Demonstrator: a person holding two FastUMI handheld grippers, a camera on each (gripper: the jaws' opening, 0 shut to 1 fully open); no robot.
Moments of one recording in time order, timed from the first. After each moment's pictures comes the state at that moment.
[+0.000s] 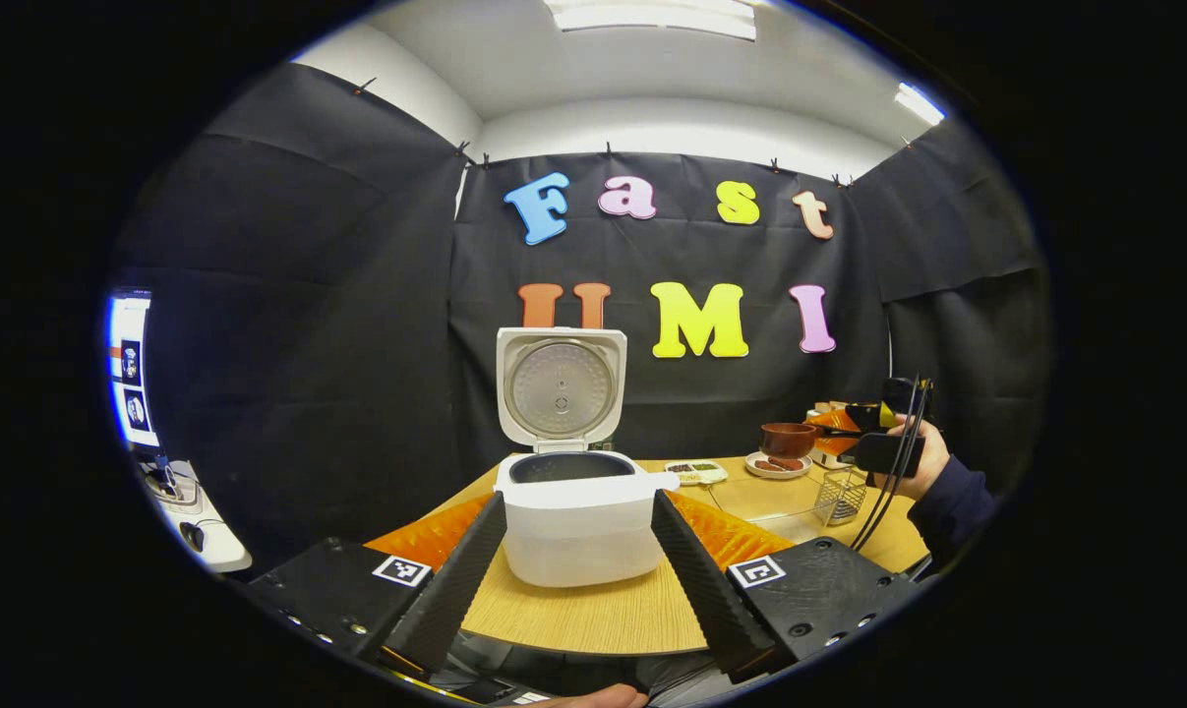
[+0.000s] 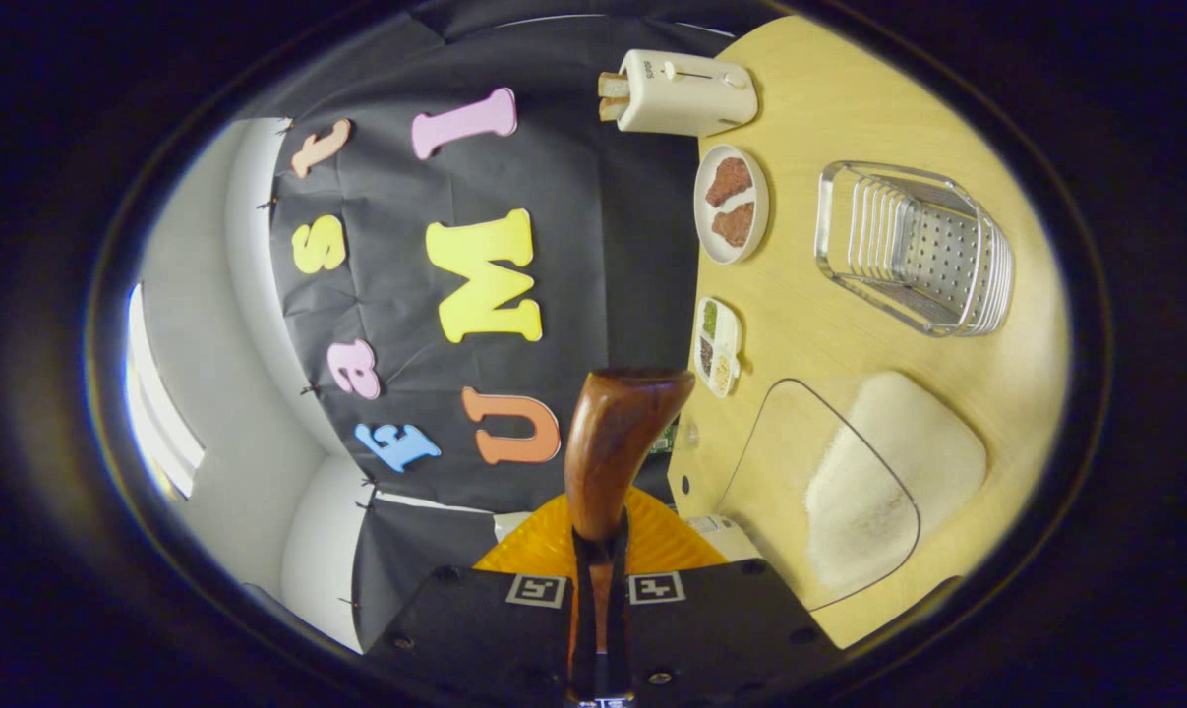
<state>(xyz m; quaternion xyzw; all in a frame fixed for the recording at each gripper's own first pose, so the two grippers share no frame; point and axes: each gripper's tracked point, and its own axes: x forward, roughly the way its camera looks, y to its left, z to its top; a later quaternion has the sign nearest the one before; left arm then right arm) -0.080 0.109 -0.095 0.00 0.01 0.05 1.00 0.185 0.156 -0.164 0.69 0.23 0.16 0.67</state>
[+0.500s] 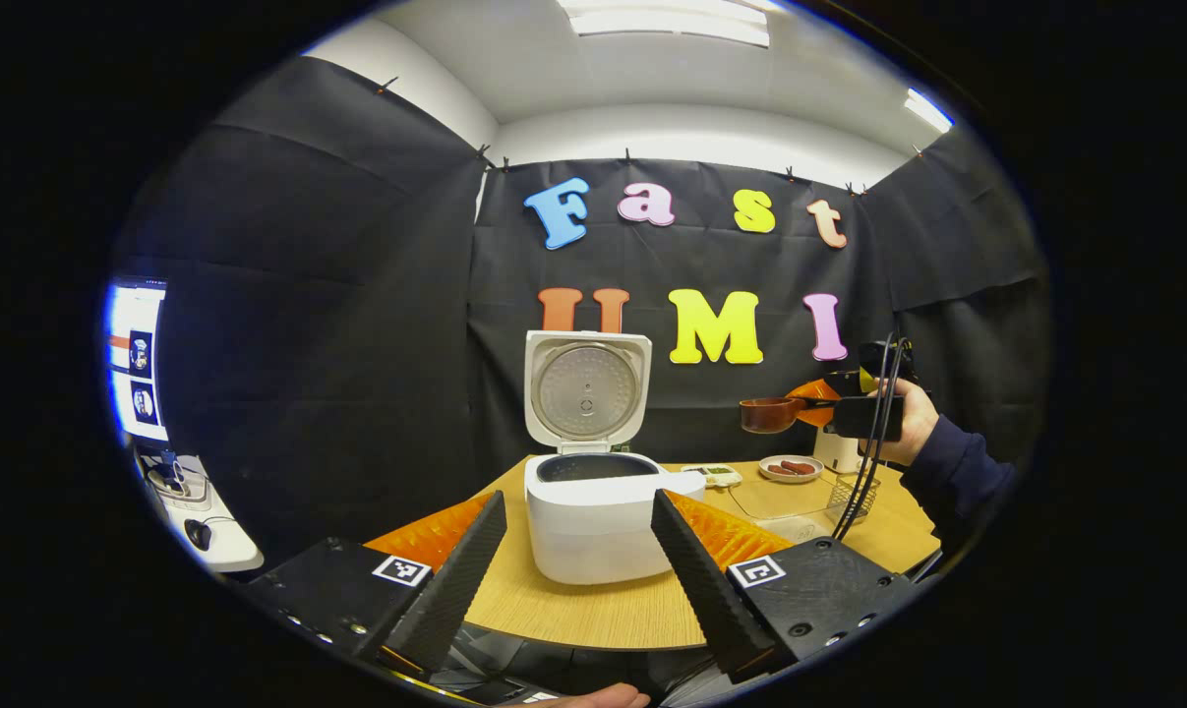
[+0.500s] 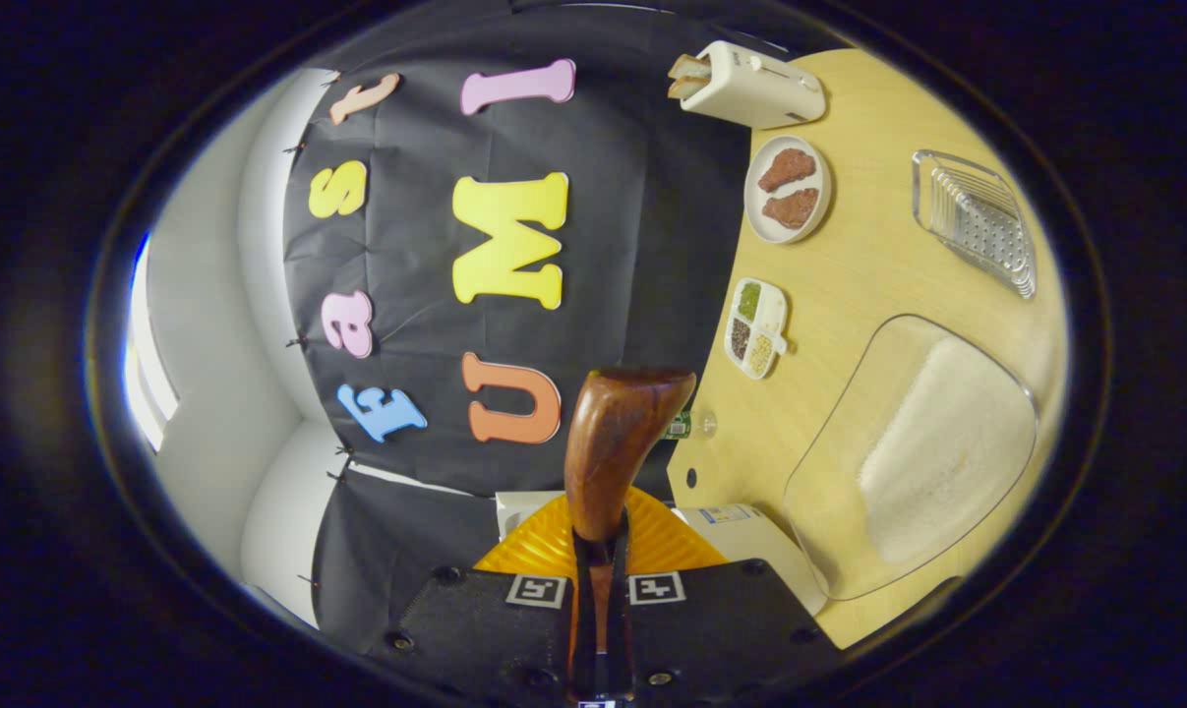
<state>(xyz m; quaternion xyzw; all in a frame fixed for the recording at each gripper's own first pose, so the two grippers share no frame) -0.097 0.143 -0.087 -0.01 0.00 0.06 1.00 0.201 0.245 -0.102 0.64 0.25 0.18 0.71</state>
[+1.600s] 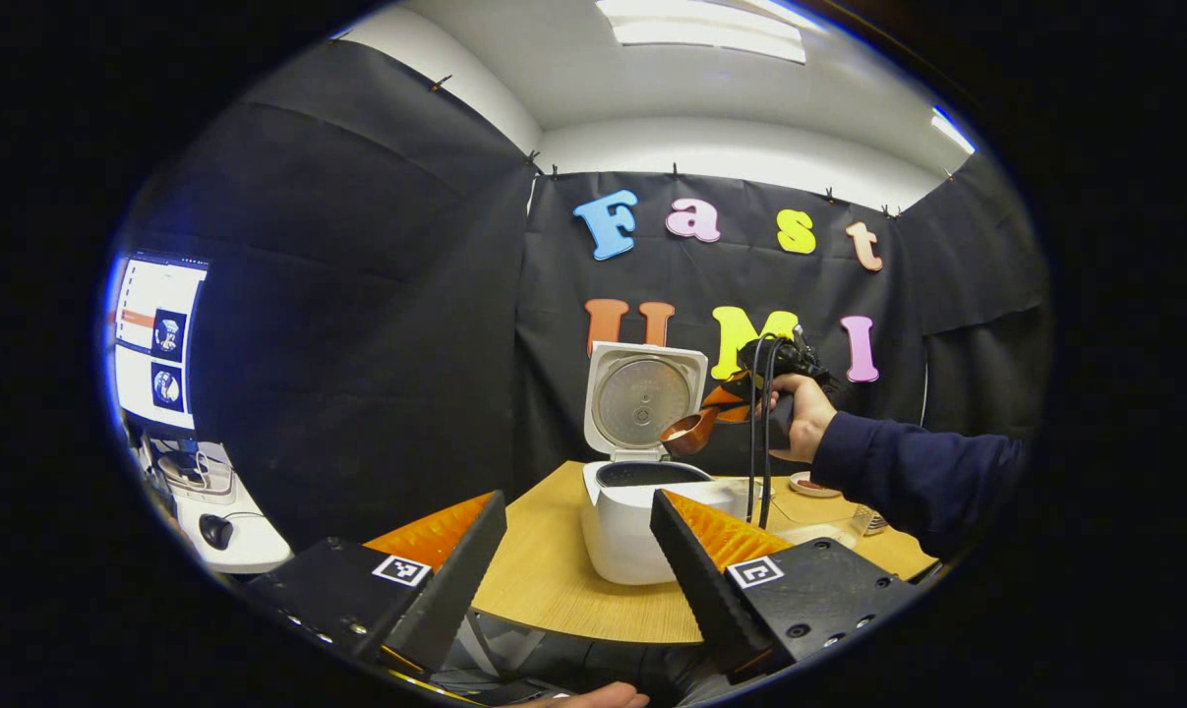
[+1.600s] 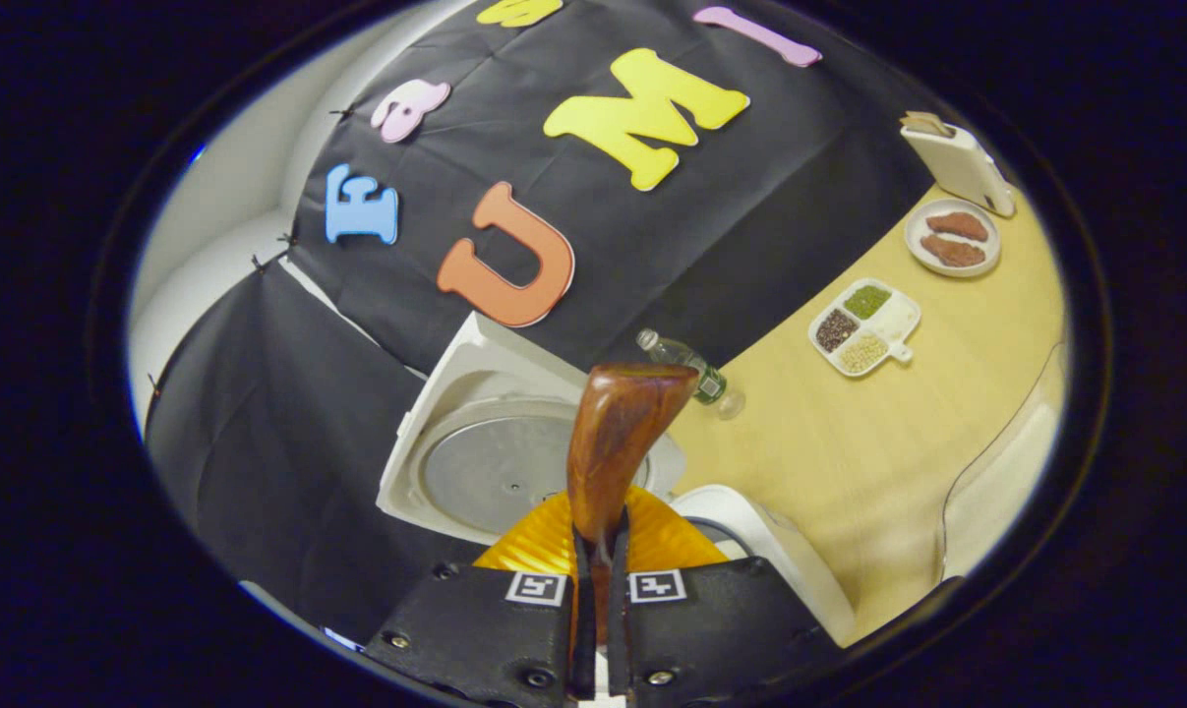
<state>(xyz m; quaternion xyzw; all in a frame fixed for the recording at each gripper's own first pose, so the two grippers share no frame) -0.123 0.203 -0.084 -0.03 -0.02 0.10 0.99 0.253 0.466 -0.120 0.36 0.29 0.21 0.86</state>
